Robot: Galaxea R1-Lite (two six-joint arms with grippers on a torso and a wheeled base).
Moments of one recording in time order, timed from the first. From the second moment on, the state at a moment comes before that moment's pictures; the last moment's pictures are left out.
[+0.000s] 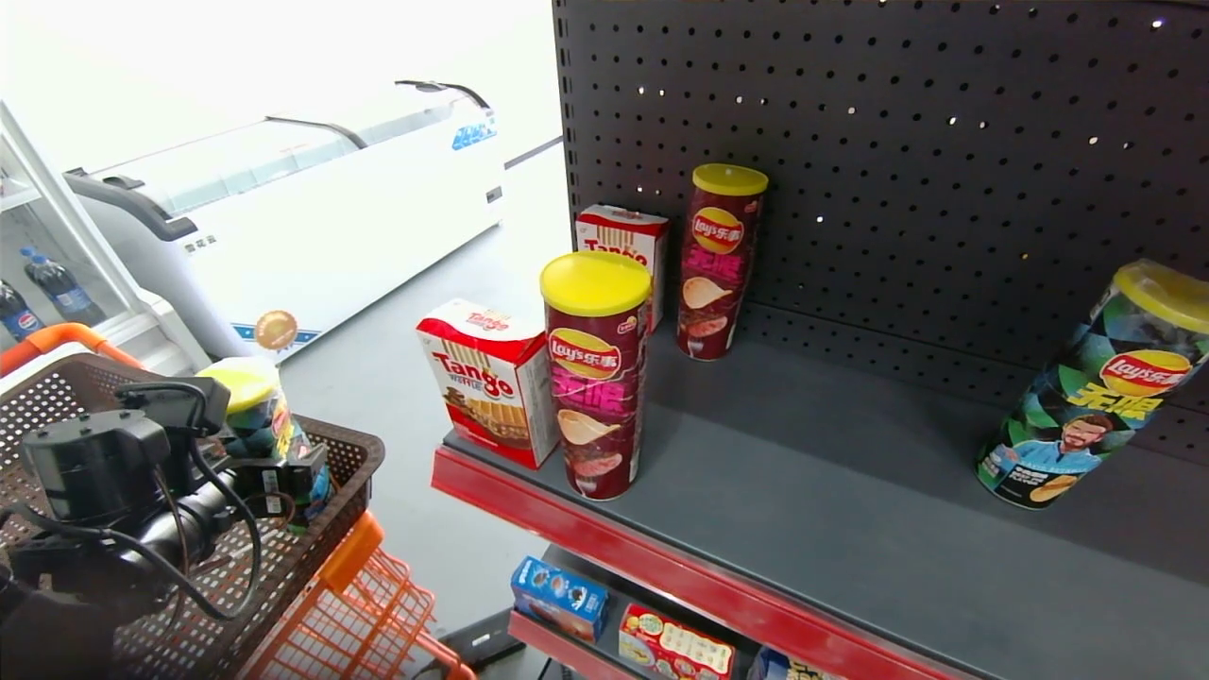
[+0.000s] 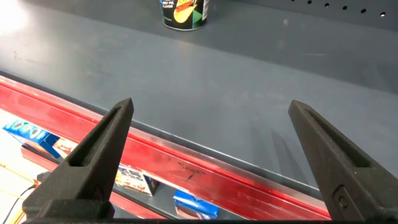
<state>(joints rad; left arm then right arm) 0.13 1.84 -0.35 -1.21 0.11 0.07 0.01 0.00 0.00 0.00 -0.06 0.00</state>
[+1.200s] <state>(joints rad) 0.12 1.90 -0.52 -1.22 0.09 0.07 0.01 0.00 0.00 0.00 -0.06 0.00</state>
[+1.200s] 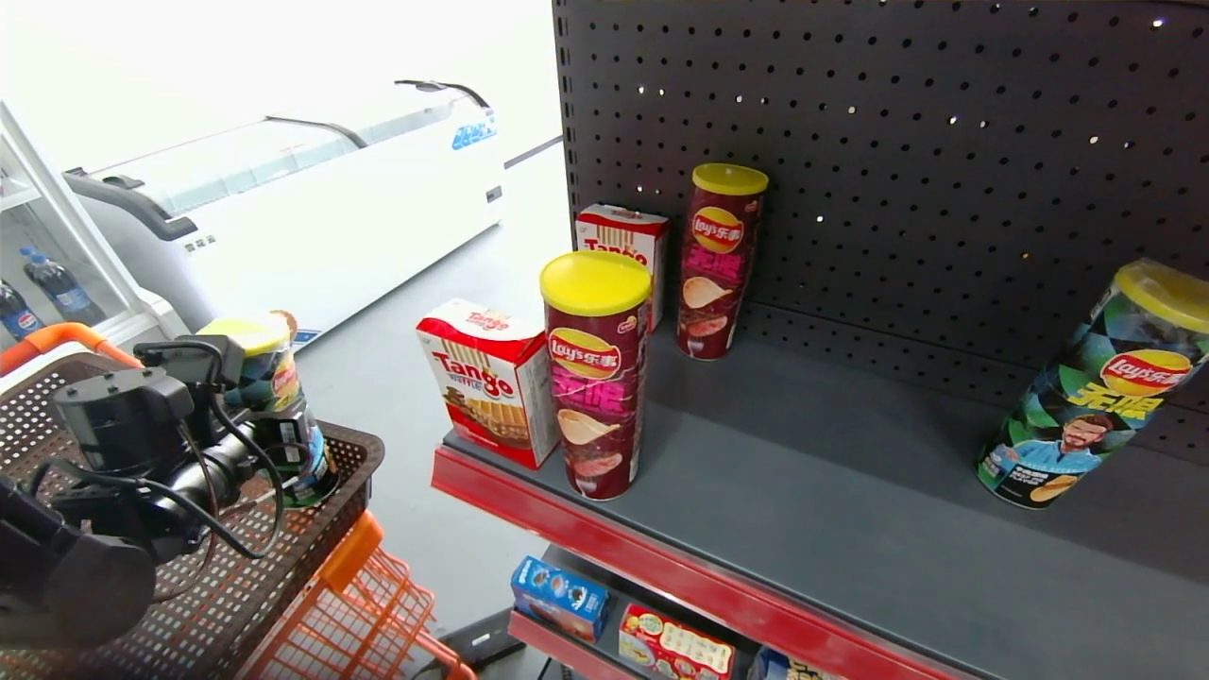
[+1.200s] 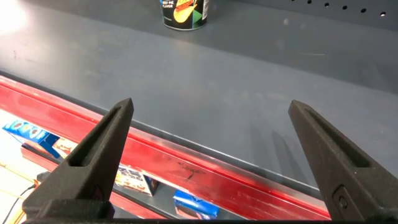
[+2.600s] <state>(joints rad) -0.24 1.30 -0.48 -0.87 -0.15 0.10 0.01 0.00 0.00 0.00 -0.06 0.00</state>
